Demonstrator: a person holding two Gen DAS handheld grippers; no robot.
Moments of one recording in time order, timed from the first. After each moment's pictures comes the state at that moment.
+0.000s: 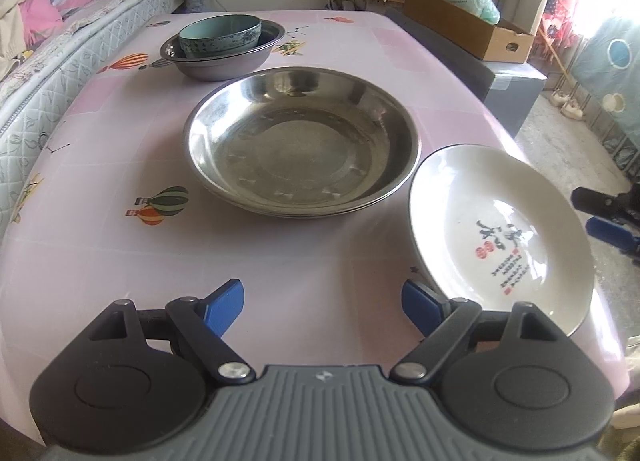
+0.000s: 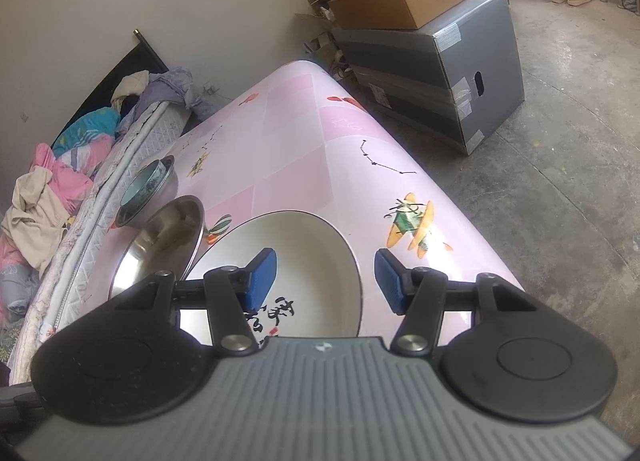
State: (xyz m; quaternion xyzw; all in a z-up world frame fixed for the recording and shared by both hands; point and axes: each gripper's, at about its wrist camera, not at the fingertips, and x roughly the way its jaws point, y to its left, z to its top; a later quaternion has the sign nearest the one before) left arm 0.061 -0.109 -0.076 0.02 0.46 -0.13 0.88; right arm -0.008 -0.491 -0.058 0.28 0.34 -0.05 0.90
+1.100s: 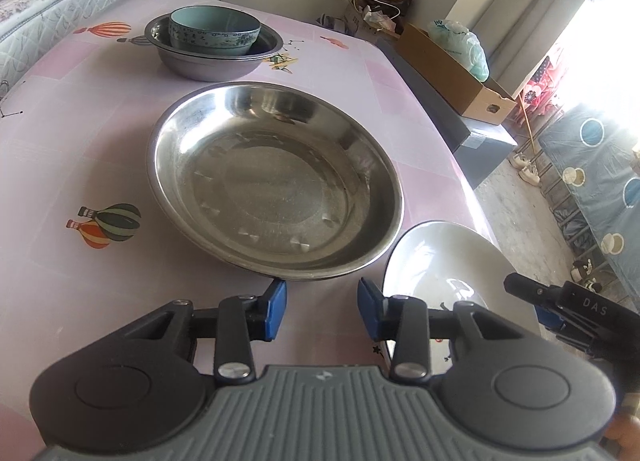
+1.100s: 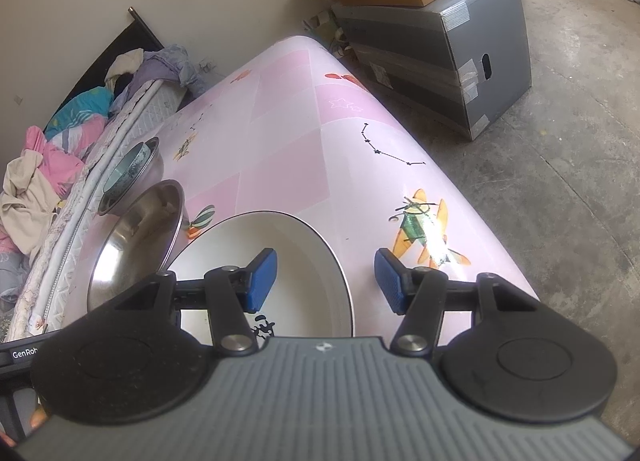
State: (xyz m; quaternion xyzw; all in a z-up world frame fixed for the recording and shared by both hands) left arm 0.112 -0.091 -0.086 -0.11 0.46 -0.17 0.86; right arm 0.035 -0.487 -0.083 0.27 0.37 -0.04 0.89
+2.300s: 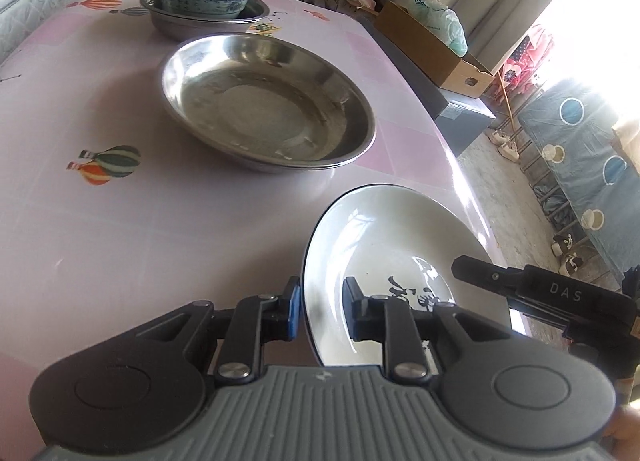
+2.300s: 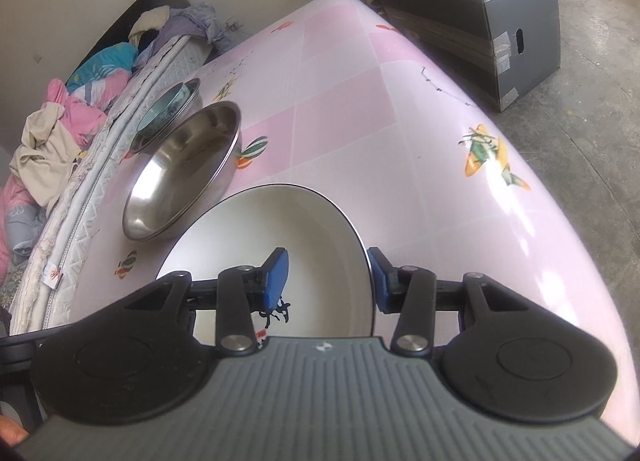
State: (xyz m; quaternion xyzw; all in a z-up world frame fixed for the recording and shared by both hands) left arm 0.072 -0.075 -0.095 -0.12 0.48 -0.20 0.85; right arm 0.017 -0.433 -0.081 0.25 0.42 0.02 0.87
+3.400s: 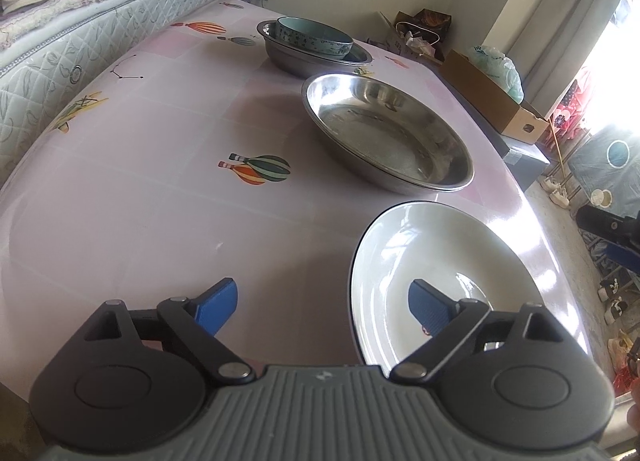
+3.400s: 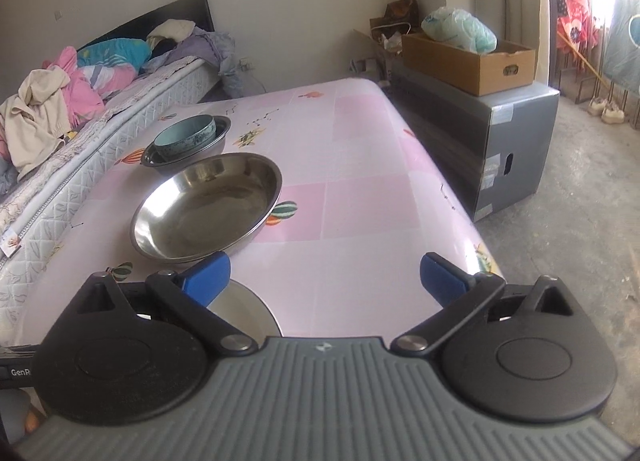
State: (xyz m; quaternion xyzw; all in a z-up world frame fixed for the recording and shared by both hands) left arm 0.048 -0.007 -0.101 -0.12 0.43 -0.11 0.89; right arm 0.003 -0.381 -0.010 0.08 0.32 -0.03 0.94
